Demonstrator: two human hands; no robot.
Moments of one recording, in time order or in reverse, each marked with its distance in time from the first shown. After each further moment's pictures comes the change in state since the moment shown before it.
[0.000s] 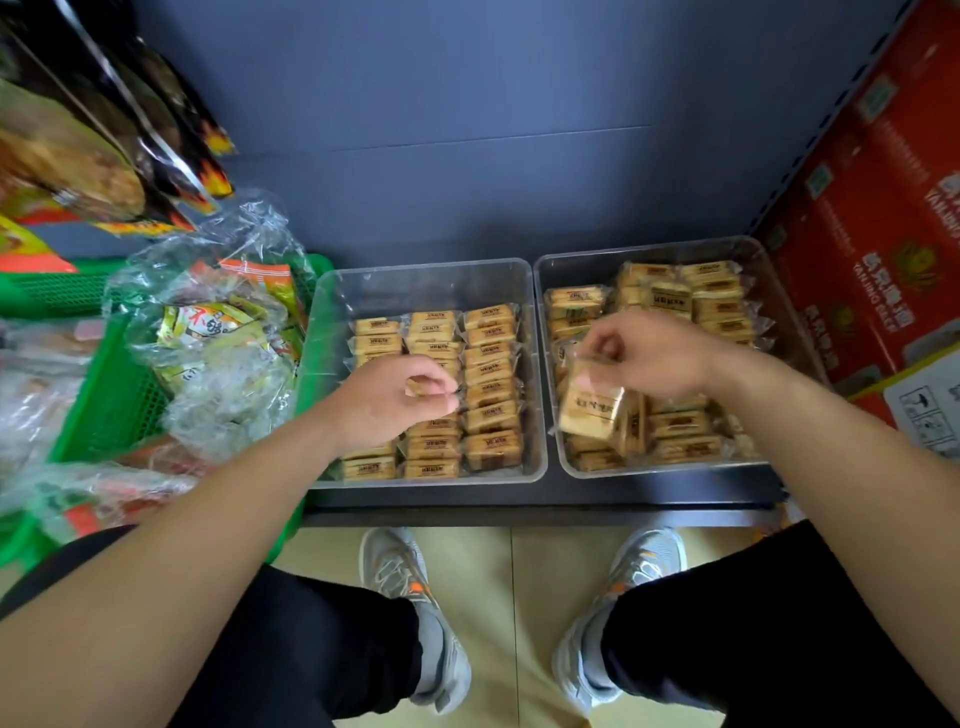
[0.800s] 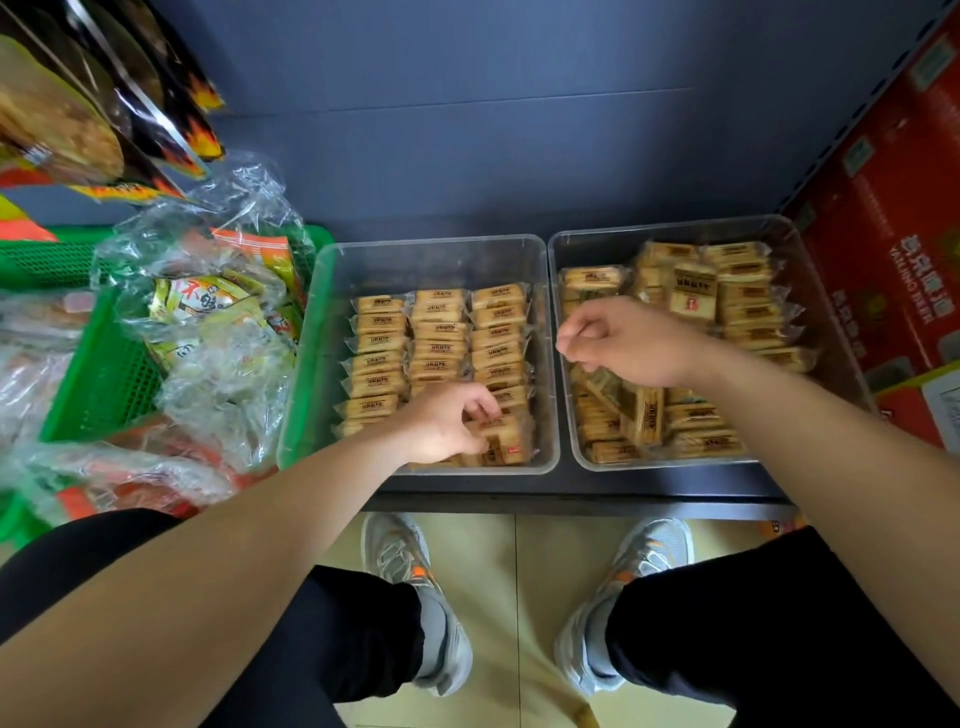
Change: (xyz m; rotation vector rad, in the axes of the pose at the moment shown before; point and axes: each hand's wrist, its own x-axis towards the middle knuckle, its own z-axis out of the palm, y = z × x) left_hand 0.043 -0.028 0.067 0.049 -0.178 -0.095; right_hand 0.026 -0.013 0.024 0.222 0.011 0.036
